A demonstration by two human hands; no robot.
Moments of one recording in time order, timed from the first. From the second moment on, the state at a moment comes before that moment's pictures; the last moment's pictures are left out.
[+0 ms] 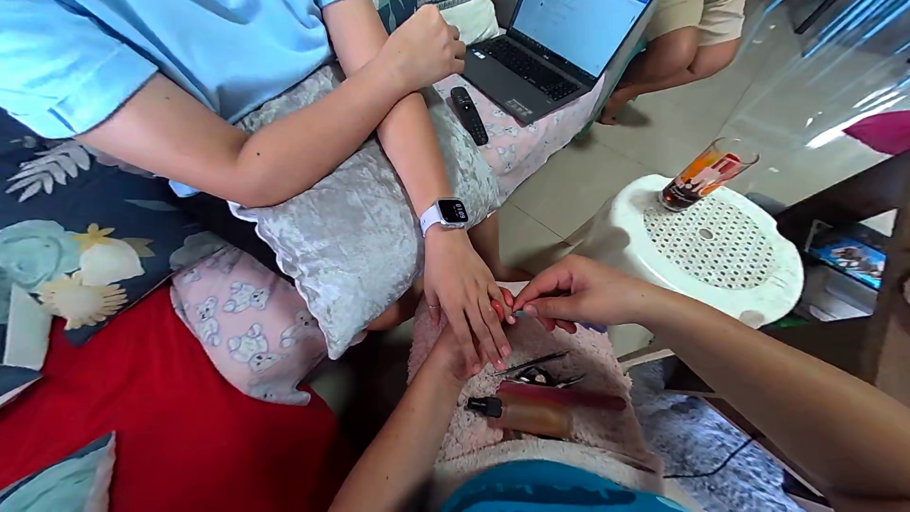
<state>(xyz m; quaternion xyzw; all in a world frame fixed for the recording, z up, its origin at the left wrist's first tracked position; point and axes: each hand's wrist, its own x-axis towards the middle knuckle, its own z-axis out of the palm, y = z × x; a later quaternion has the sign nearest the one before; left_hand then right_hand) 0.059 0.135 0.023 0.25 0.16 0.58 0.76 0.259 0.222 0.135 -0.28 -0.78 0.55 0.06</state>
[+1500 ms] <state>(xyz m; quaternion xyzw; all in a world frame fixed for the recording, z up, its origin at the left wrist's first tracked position) 0.061 0.133 0.022 0.22 0.17 0.58 0.76 0.238 0.242 0.165 -0.26 -0.83 0.50 -0.06</state>
